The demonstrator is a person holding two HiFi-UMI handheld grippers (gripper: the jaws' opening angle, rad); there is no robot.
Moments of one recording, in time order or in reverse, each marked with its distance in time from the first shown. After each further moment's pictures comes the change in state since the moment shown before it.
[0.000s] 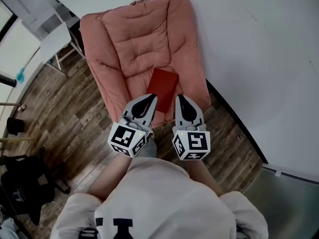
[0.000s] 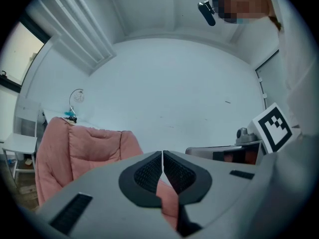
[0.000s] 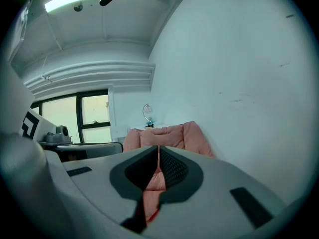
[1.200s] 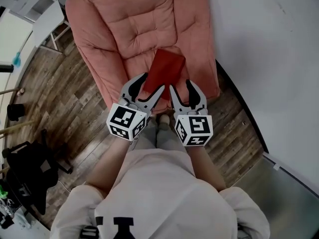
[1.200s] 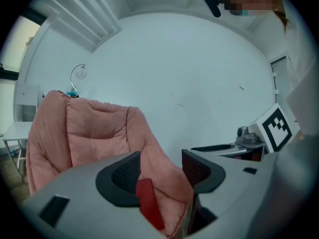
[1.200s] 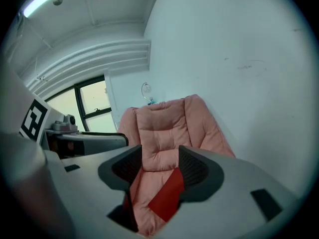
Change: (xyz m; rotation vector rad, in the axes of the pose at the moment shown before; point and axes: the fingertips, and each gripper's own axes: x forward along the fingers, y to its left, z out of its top) left arm 0.068 0.062 -0.069 -0.064 0.224 0.031; right arm 0.080 -0.033 -0.080 0.056 0.231 0.073
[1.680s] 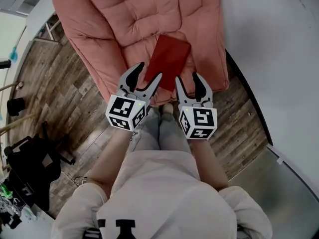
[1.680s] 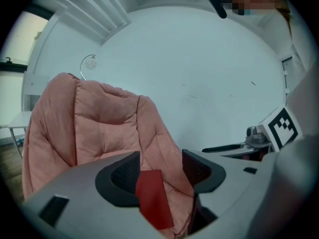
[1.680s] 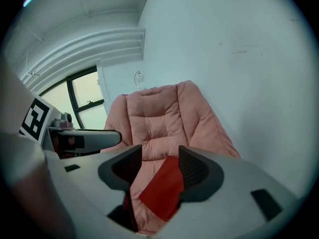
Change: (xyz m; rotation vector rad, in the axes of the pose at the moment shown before) left arm 0.026 0.045 -0.056 -0.058 0.047 0.078; right arm 0.031 -0.027 -0.059 0.016 0.097 -0.057
